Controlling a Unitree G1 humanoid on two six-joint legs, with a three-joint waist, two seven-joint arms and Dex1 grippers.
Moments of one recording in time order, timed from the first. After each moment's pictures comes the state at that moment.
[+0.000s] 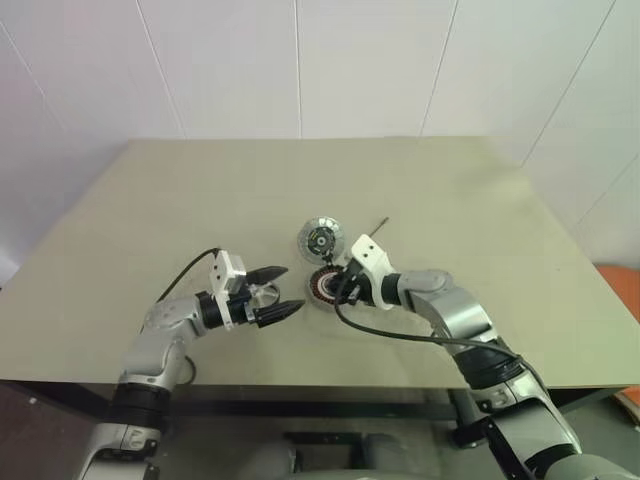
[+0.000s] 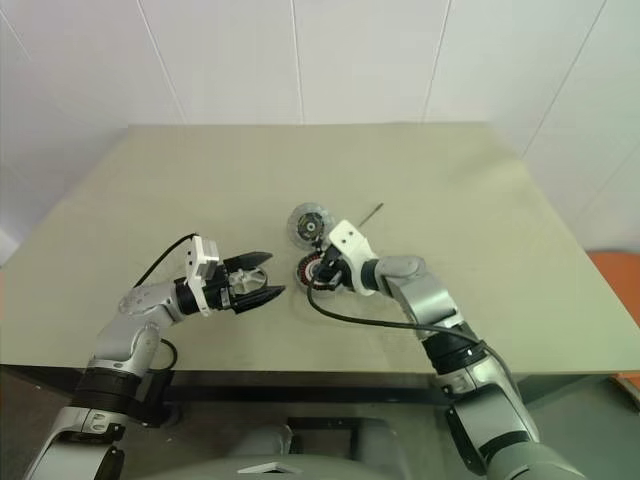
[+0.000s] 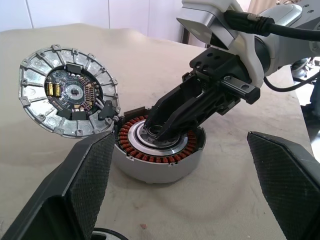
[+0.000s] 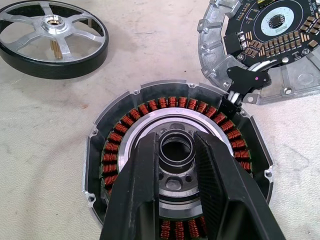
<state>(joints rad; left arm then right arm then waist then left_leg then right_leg) -0.24 0.41 -0.02 0.16 -0.42 0.15 -1.12 -0.51 -0.34 0.30 0.09 0.12 0.69 0.72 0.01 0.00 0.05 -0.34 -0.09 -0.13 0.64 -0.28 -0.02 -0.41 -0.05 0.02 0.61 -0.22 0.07</state>
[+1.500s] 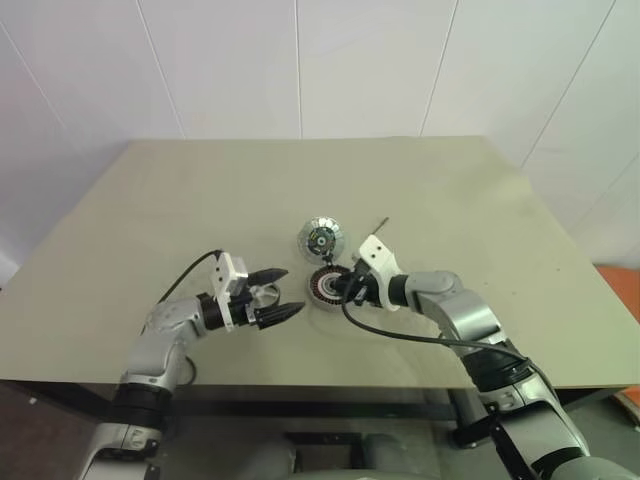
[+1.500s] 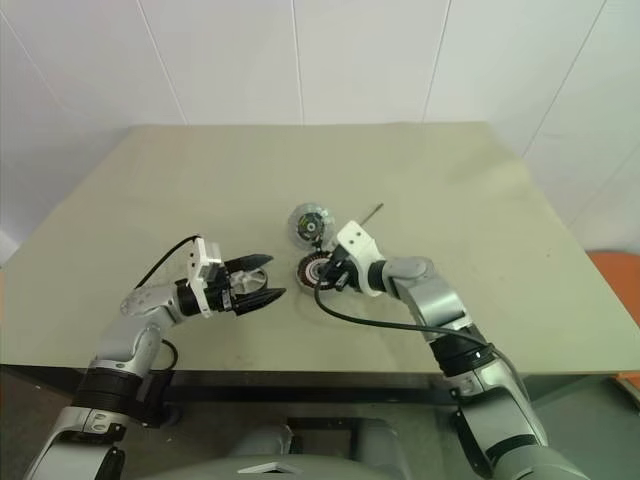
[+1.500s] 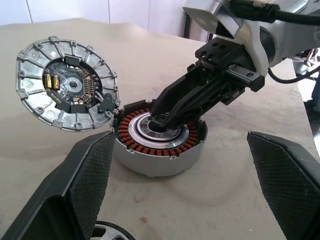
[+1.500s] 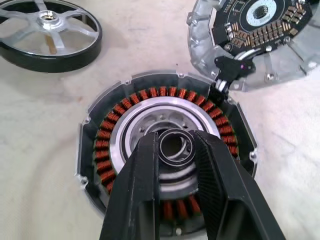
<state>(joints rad) -0.24 0.41 -0.03 0.18 -0.40 0.14 -1.12 -0.49 -0.37 0.28 0.08 0.15 0.68 0.72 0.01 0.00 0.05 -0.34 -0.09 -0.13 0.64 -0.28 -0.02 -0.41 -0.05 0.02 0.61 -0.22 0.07</state>
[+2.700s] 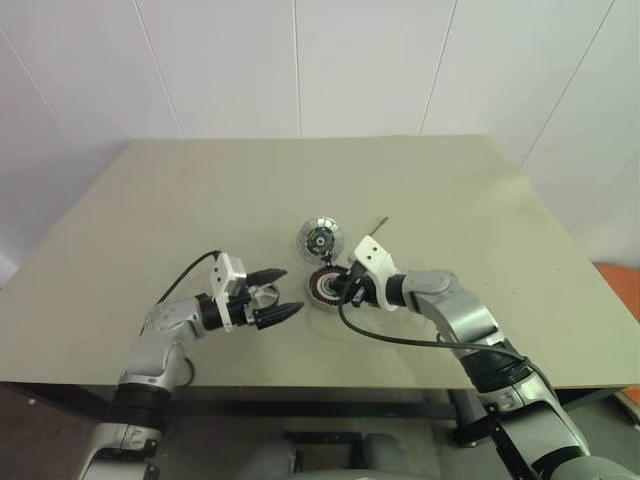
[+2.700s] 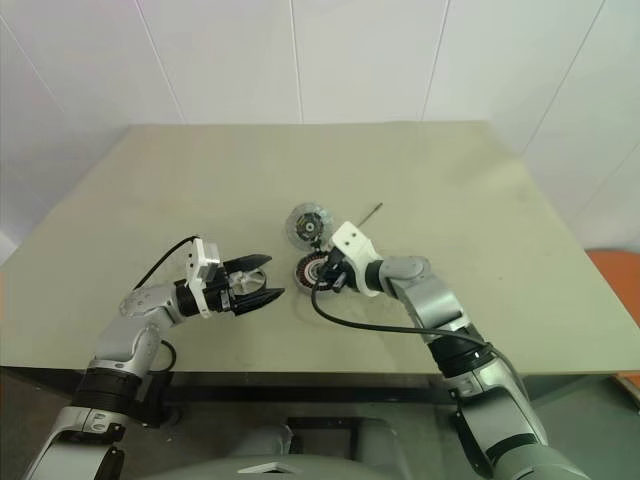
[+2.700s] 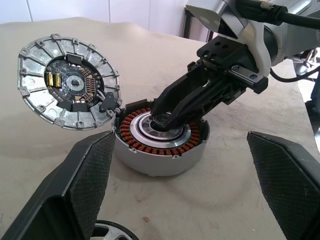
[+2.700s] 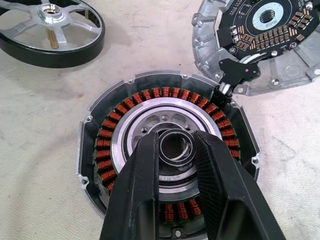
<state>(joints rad) -0.24 0.41 -0.02 0.19 -0.41 0.13 -1.12 -0.49 -0.37 0.31 0.06 0.12 0.67 0.73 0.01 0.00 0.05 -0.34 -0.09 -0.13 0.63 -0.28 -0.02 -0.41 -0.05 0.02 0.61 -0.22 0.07</state>
